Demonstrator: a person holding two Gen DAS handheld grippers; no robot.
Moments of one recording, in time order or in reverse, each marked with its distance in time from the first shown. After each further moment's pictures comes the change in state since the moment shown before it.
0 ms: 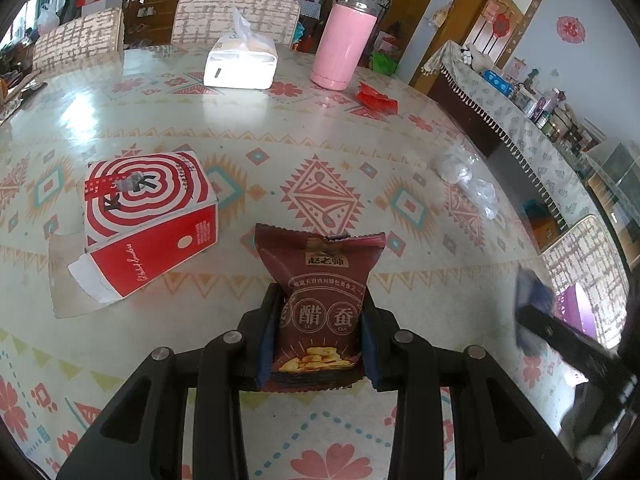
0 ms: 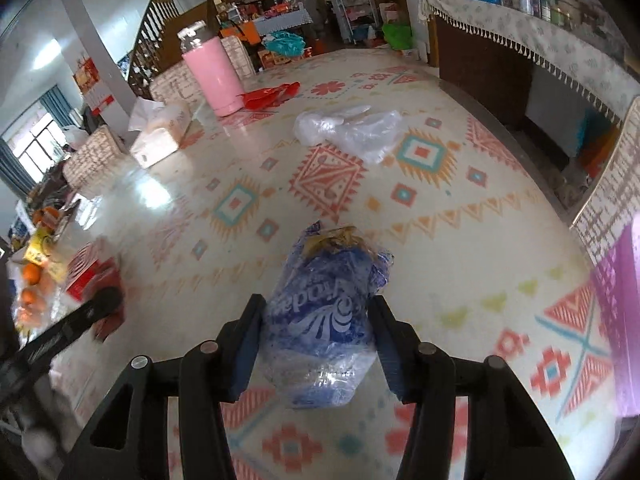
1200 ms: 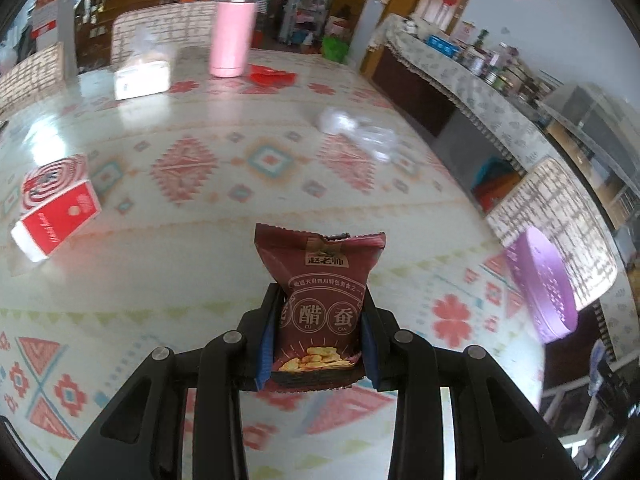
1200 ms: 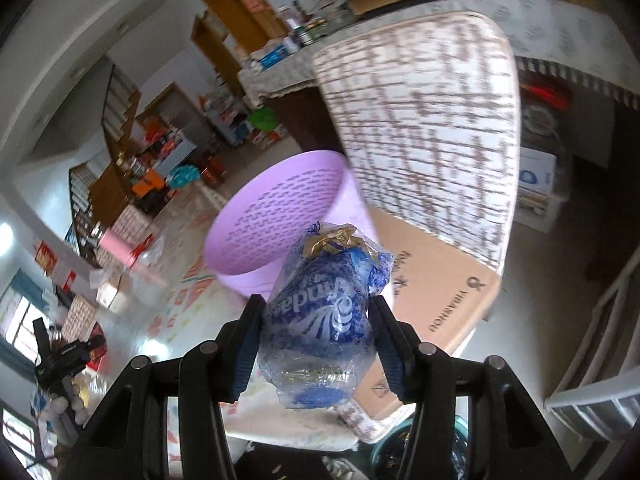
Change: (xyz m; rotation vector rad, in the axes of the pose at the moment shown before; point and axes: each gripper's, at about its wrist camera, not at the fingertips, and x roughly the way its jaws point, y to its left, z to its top) left arm -0.015 -0.125 -0.047 0.154 0.042 -0.077; right arm -0.254 -0.315 -0.205 0.541 -0.349 -0.112
